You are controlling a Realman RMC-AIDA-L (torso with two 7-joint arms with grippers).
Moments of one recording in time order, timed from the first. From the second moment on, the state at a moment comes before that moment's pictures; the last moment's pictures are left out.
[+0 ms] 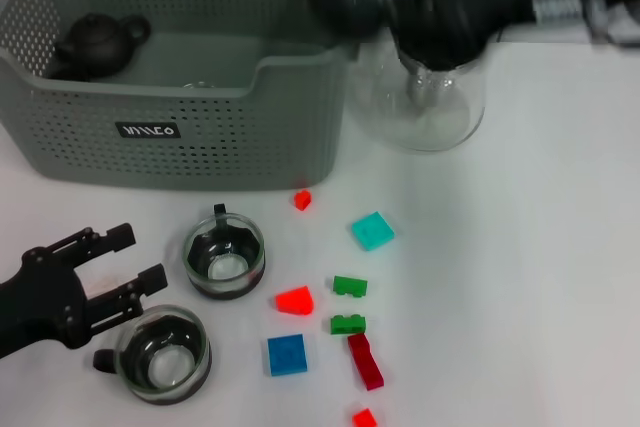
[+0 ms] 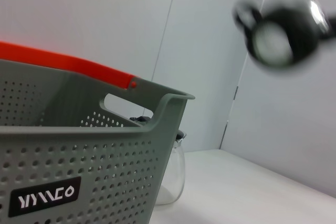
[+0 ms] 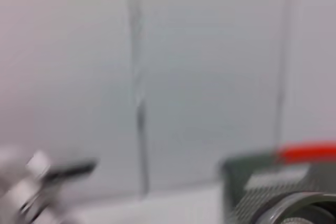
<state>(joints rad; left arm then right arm) -0.26 -2.12 0.20 0.62 2.14 1.82 -1.09 0.75 2.10 -0.90 -1.24 -1.86 -1.69 1.91</state>
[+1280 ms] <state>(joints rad) -0.27 -2.12 0.21 0.60 2.14 1.81 -1.10 1.39 2.10 -1.56 -0.32 -1.93 -0.60 2.23</state>
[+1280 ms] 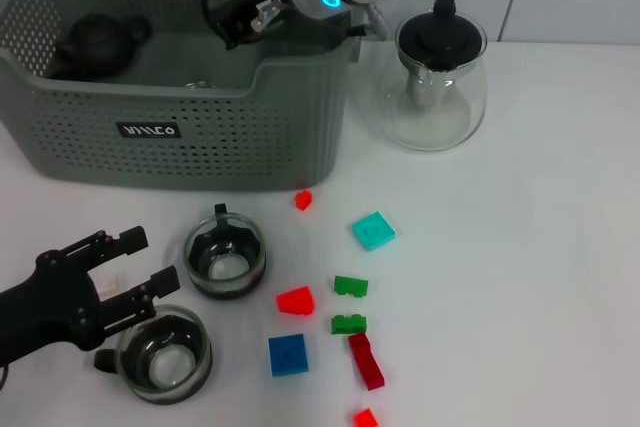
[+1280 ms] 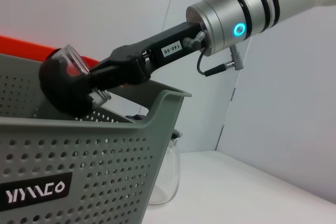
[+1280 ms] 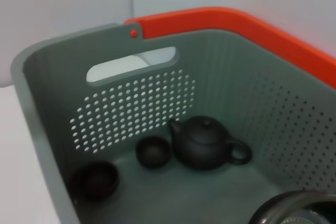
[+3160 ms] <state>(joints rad) -0.28 -2.12 0.20 0.60 2.14 1.80 -1.11 0.37 2.02 -1.07 -1.11 -1.24 -1.62 1.45</state>
